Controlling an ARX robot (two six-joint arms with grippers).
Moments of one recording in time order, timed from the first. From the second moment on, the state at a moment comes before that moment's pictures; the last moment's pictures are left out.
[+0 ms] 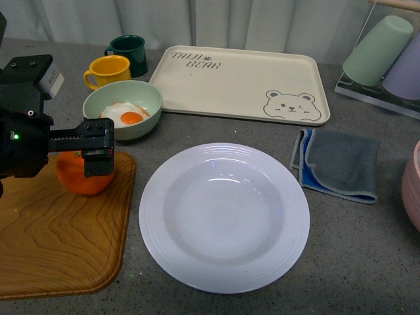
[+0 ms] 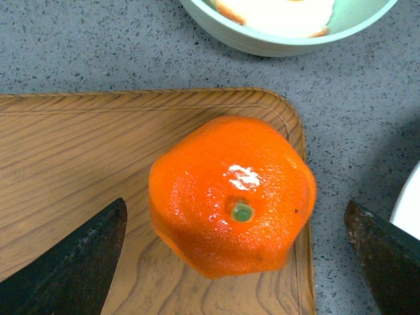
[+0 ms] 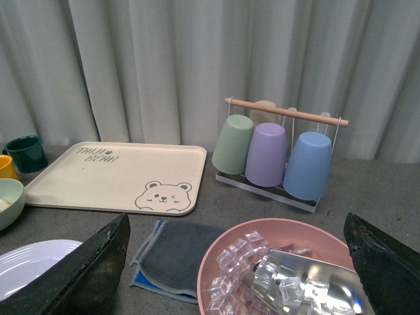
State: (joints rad) left arm -0.18 1.85 0.73 0.25 -0.07 -0.18; right arm 0.00 0.00 0.01 0.00 0.00 0.00
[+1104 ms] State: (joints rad) left arm -0.56 1.84 0.79 0.24 -0.10 -0.30; right arm 0.00 0.00 0.01 0.00 0.00 0.00
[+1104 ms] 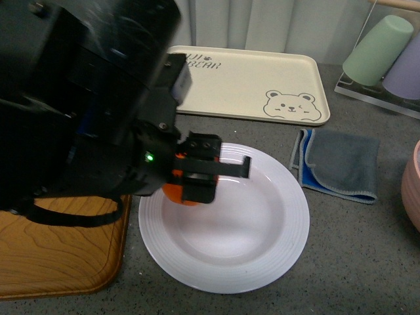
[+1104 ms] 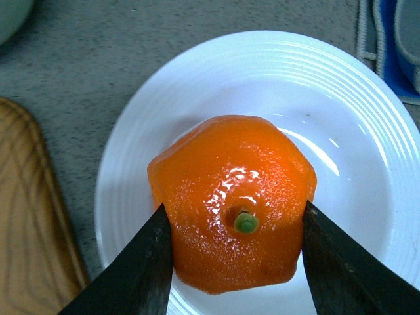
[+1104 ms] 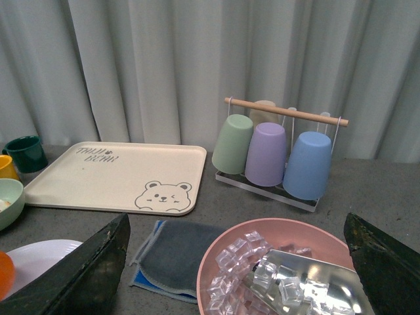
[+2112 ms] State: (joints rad) left arm -0.58 1.76 0.82 0.22 -0.13 -0.40; right arm 0.00 0.00 0.01 0.00 0.00 0.00
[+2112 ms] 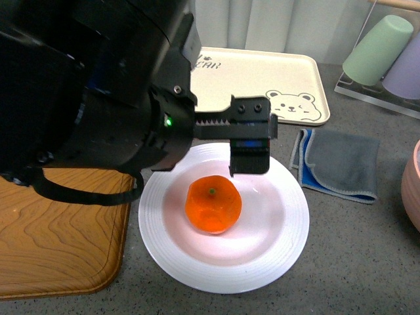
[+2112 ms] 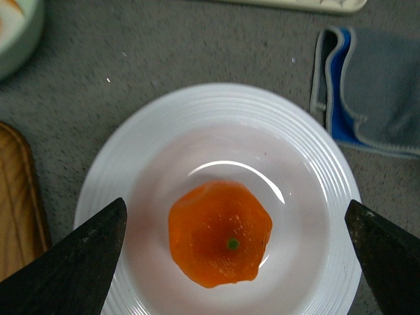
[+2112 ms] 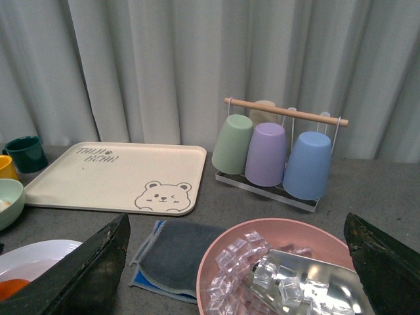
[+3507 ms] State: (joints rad) left arm -0.01 0.64 0.02 0.62 -0.01 -0.01; right arm 0.00 0.00 0.01 0.00 0.00 0.00
